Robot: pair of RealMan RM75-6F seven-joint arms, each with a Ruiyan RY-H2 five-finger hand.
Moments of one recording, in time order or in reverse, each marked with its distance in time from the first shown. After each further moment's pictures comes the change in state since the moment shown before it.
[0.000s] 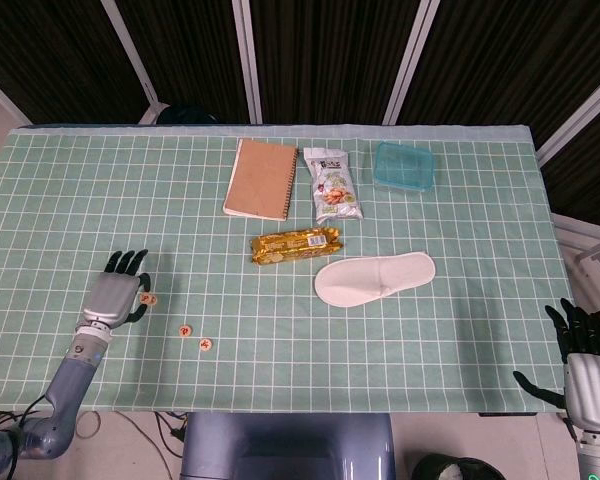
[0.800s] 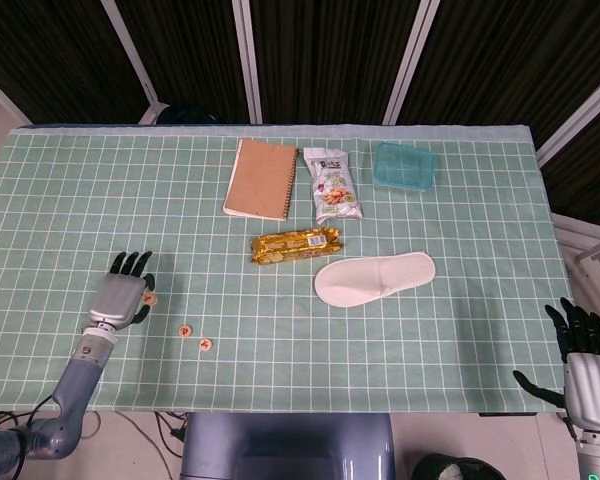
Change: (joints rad) left arm -0.022 -0.015 0.021 -0.020 -0.041 0.029 0.079; right arm 0.001 0.000 0.001 -0.001 0.001 -0.001 0.002
